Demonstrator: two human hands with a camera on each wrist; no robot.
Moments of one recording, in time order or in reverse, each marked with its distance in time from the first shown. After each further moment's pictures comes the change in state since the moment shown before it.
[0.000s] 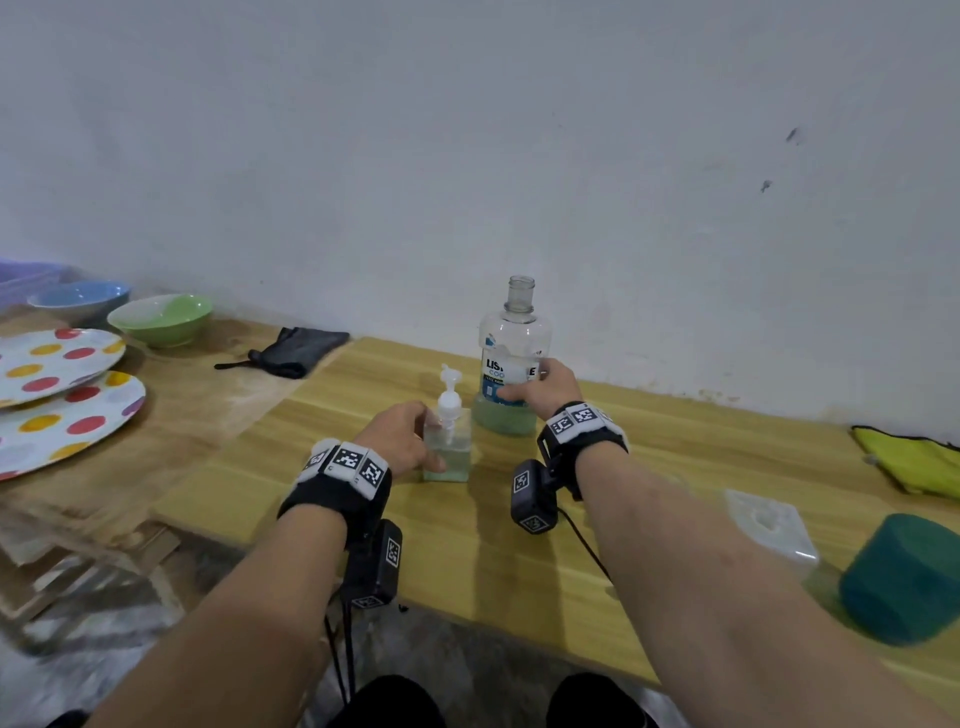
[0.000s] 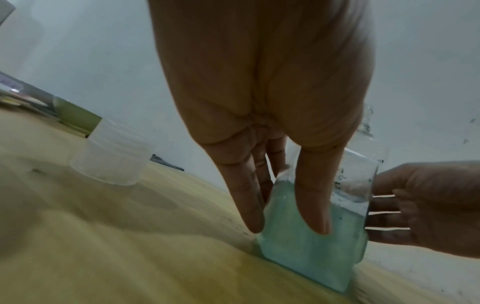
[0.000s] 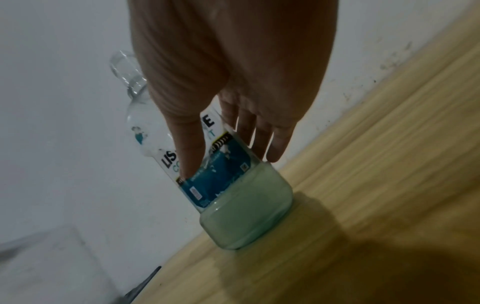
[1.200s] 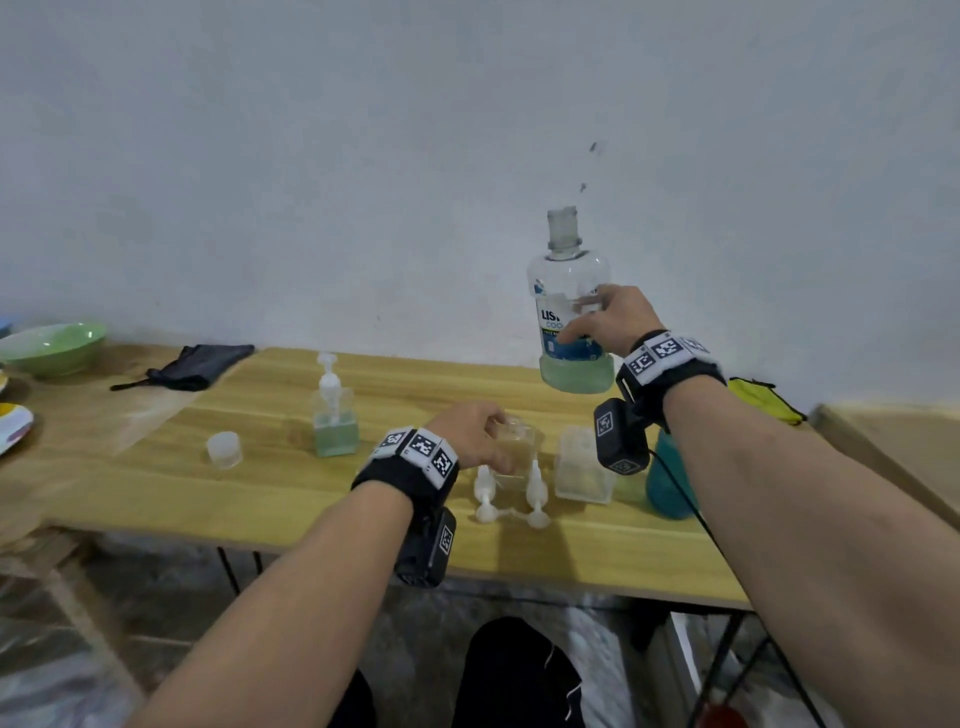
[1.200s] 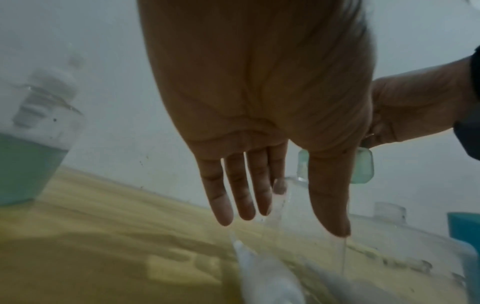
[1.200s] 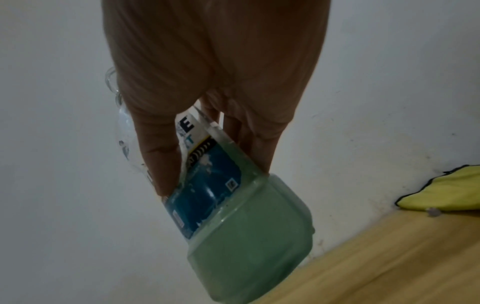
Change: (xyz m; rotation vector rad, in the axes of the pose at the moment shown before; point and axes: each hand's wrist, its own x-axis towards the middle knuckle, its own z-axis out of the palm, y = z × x) left_hand -0.063 0.158 0.132 0.227 -0.273 0.301; right_hand -0.089 -0.007 -0.247 -0.231 0.250 -0.165
